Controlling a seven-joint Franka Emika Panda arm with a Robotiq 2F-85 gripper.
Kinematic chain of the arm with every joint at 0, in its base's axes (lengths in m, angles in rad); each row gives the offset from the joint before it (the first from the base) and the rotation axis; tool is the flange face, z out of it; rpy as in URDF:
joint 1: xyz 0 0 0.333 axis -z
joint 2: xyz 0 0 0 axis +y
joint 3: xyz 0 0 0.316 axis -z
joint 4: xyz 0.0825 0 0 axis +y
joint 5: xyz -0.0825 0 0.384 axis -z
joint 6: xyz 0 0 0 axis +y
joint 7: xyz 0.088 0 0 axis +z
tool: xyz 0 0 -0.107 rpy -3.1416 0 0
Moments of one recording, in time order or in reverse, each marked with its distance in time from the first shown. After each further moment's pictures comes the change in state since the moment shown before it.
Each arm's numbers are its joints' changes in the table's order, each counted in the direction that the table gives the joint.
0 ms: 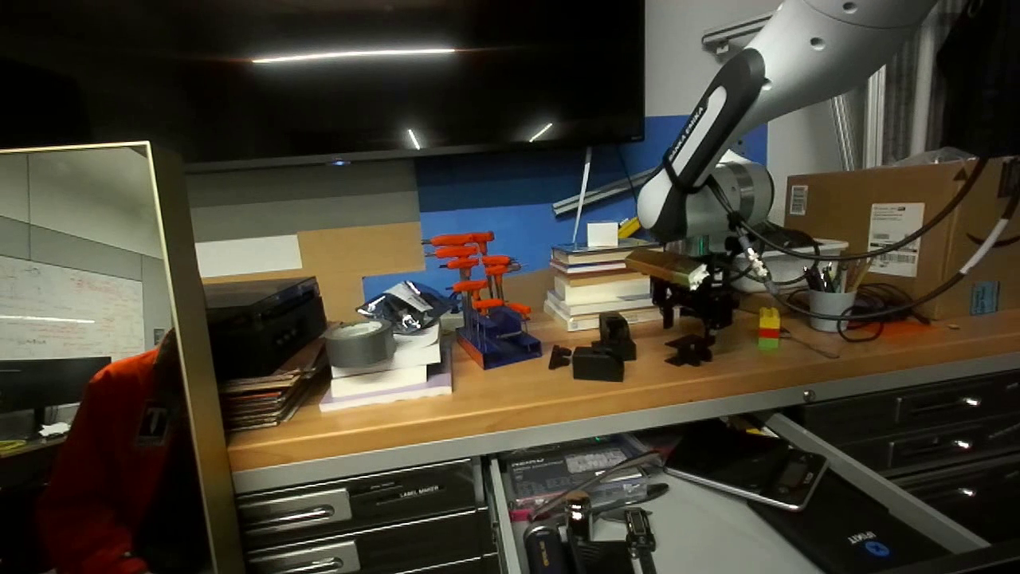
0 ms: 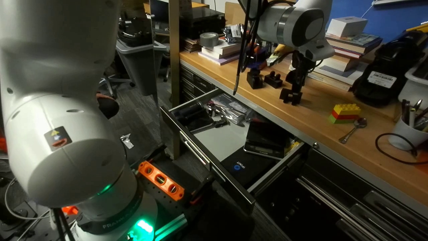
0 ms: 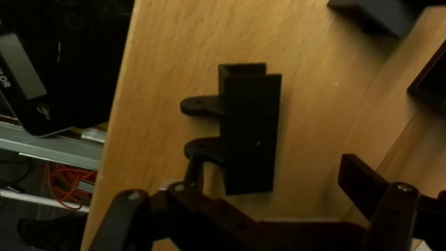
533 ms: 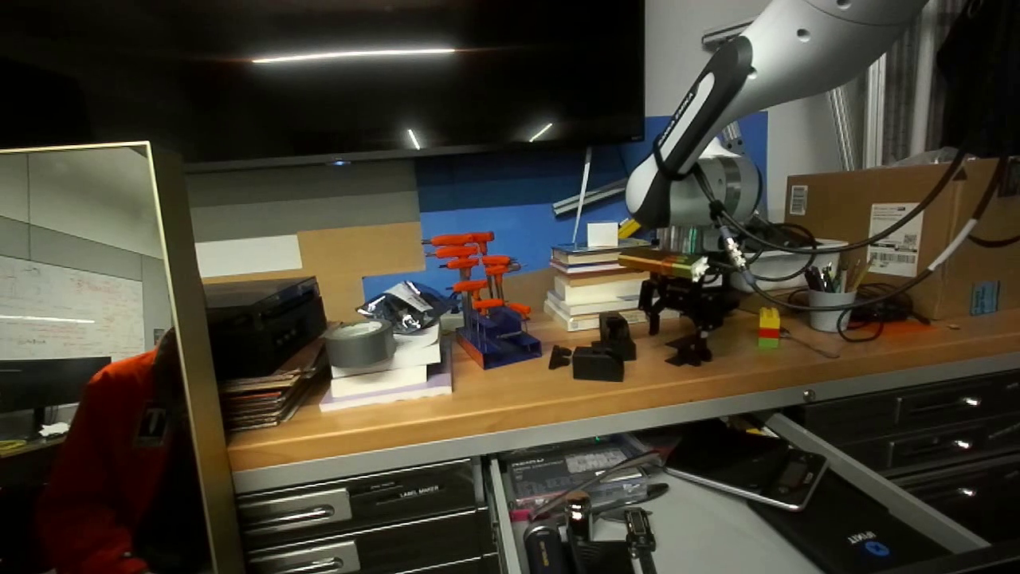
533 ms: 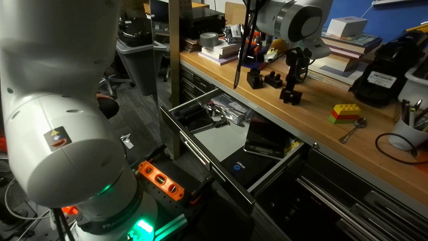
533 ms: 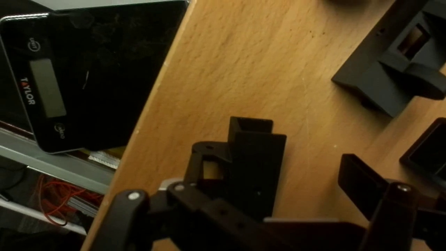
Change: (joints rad) arm 0.003 0.002 -0.025 -0.034 -0.110 0.127 0.187
